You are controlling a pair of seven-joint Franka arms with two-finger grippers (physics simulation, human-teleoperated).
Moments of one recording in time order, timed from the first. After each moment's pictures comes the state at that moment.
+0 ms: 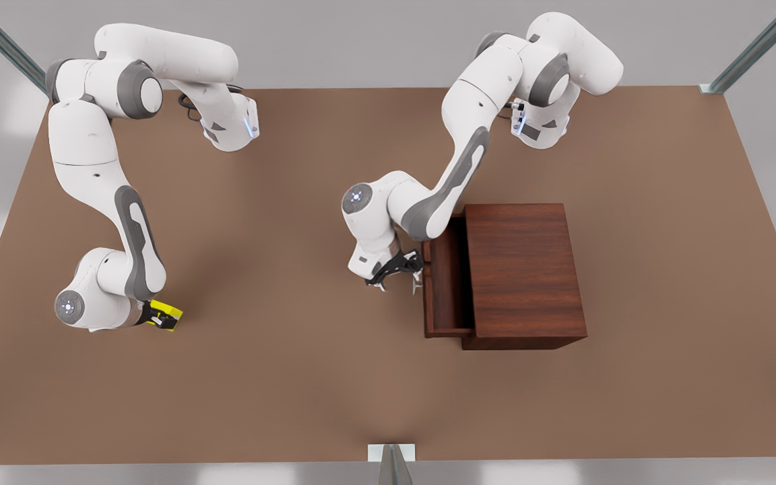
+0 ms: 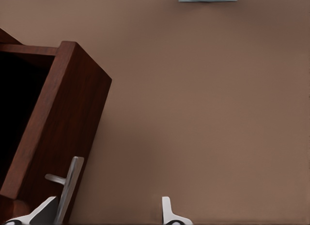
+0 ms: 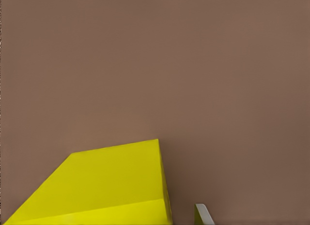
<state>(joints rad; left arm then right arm) -0.94 0.85 0.19 -1.14 0.26 1.96 -1.10 -0.20 0.73 0.03 -1.66 0.04 2.18 0.30</state>
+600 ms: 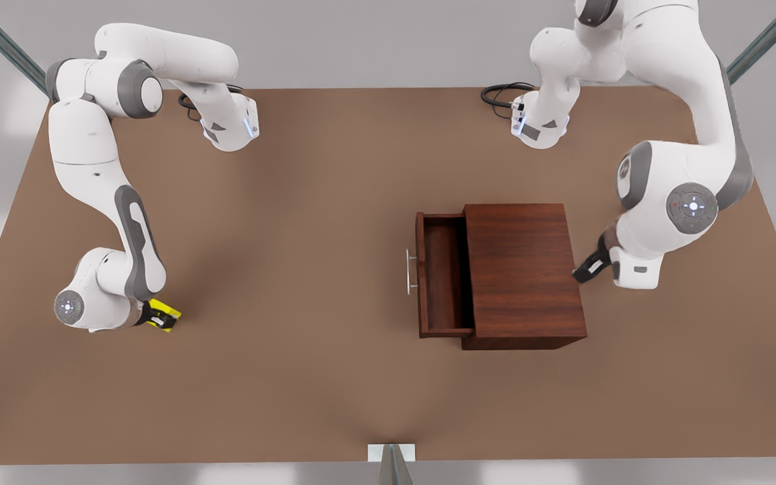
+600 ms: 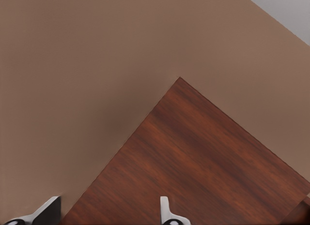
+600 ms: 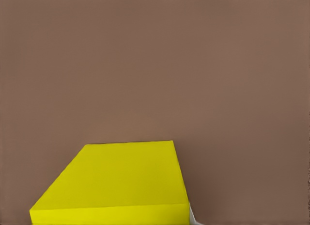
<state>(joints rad) -0.32 0.24 0.21 -1.56 -0.05 1.69 -0.77 -0.20 0.72 0.03 -1.65 0.05 2.18 0.30</state>
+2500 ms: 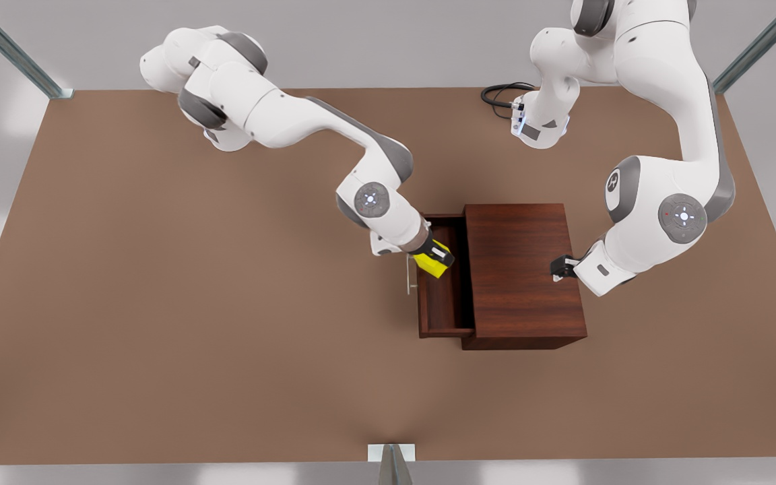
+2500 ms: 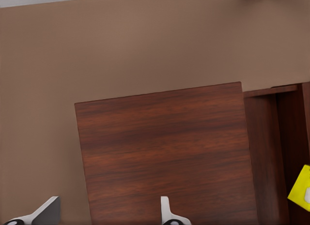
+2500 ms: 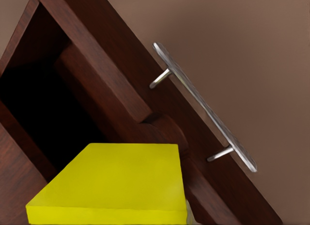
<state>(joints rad) -0.34 0.30 0.20 -1.51 -0.11 1.78 0.01 0.55 0.83 0.41 -1.15 0.03 2.28 1.45</state>
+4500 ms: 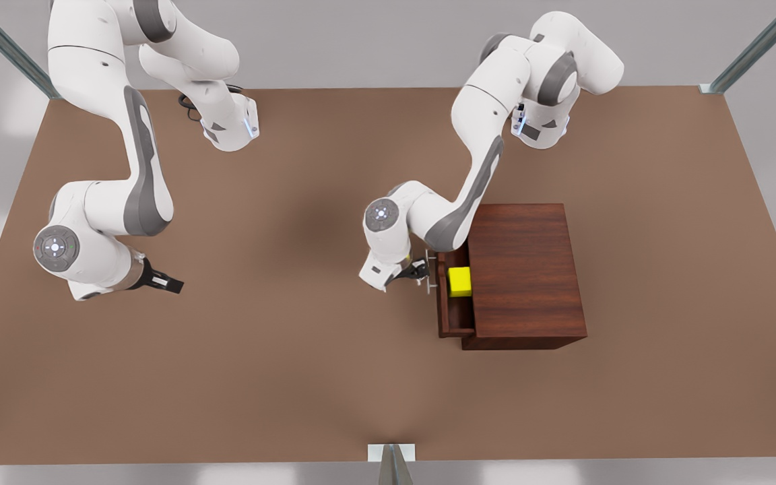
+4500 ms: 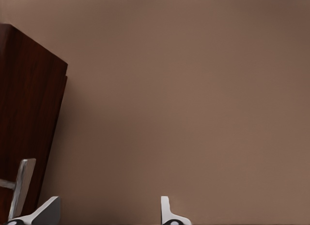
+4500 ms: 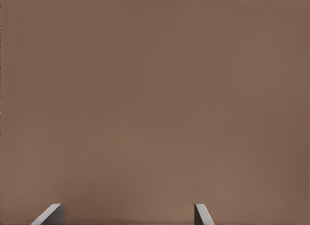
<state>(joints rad) -0.90 0.83 0.24 -1.19 0.04 2.00 -0.91 0.00 0.29 0.04 -1.66 -0.04 1.80 0.37</state>
